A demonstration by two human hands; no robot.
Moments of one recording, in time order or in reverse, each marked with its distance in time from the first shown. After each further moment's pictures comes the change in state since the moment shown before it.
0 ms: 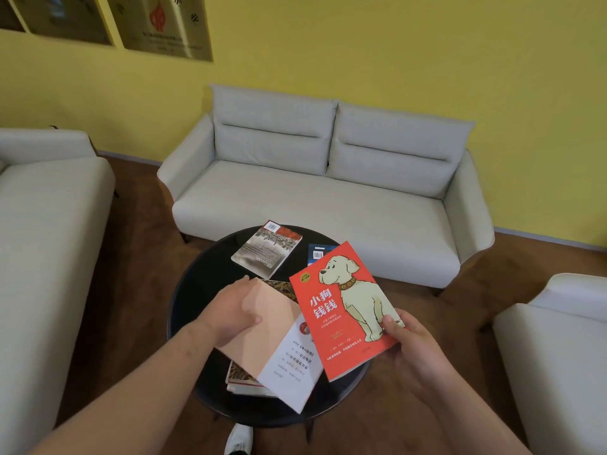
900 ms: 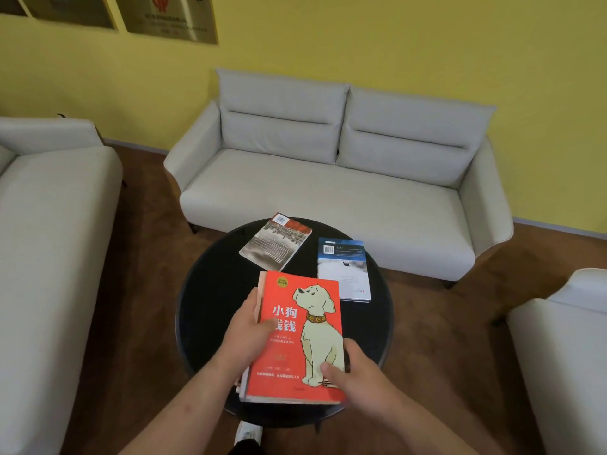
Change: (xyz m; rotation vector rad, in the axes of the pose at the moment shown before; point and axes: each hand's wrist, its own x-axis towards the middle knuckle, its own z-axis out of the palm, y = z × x) left_hand -0.038 0.026 0.023 -0.705 0.062 -0.159; right_hand 0.016 0.062 0.061 -0.731 -0.295 0.101
